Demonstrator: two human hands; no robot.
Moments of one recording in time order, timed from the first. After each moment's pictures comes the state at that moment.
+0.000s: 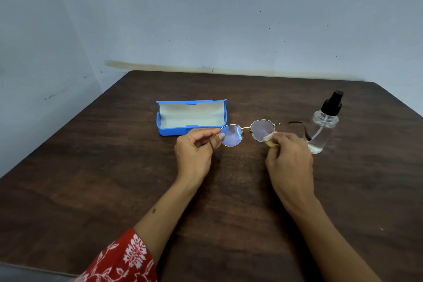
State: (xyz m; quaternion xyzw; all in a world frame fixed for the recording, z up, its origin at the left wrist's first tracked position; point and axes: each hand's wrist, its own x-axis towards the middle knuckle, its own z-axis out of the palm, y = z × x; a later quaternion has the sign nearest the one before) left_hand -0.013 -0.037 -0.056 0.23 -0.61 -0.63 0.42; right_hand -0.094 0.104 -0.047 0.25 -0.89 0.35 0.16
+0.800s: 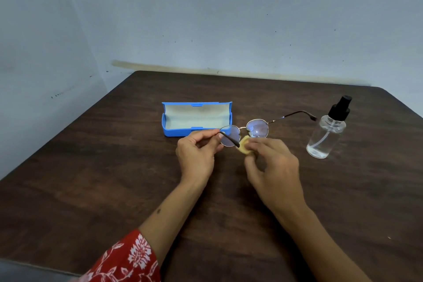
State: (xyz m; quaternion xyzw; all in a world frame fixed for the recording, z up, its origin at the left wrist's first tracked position) left_hand -0.016 -0.040 -0.055 0.28 -0.55 -0.65 0.44; right_hand -0.068 0.091 -0.041 0.42 -0.78 0.41 0.21
